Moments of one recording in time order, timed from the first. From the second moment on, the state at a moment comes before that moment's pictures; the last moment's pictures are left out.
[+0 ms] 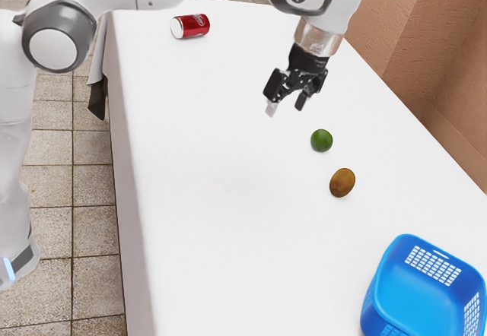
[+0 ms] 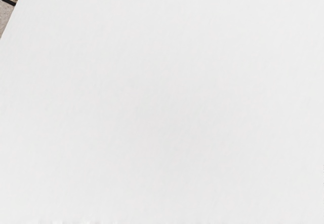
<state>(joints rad) -0.13 0.16 0.02 -1.28 -0.01 1.34 -2.09</state>
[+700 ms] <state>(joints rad) -0.21 0.25 -0.04 -1.29 0.12 1.53 -1.93</state>
